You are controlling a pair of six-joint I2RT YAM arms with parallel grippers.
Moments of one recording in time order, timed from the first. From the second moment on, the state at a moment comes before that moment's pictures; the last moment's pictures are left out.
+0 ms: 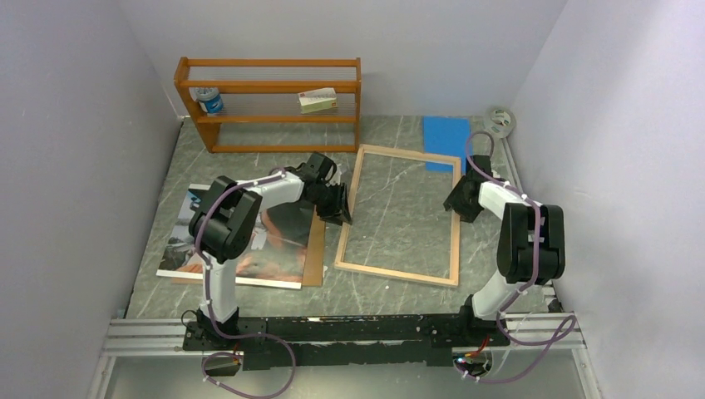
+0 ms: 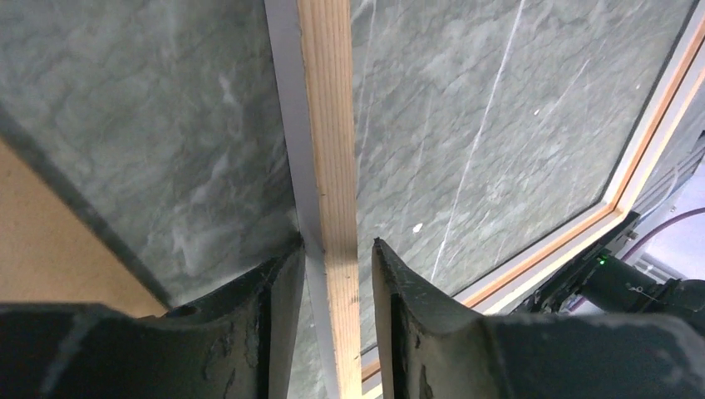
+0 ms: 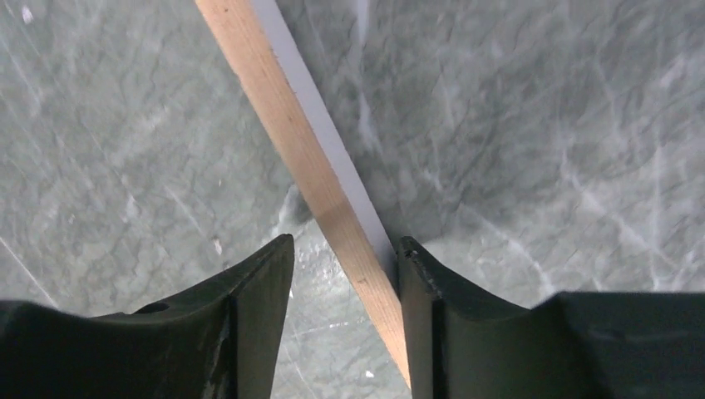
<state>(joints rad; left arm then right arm) -0.55 1.98 1.28 -0.37 0.43 -0.52 -0.05 1.65 0.93 -0.39 0.08 0.59</state>
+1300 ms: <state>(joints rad) -0.17 1.56 1.18 -0.62 0.07 -0.52 0.63 1.41 0.83 -0.12 -0.11 1.09</state>
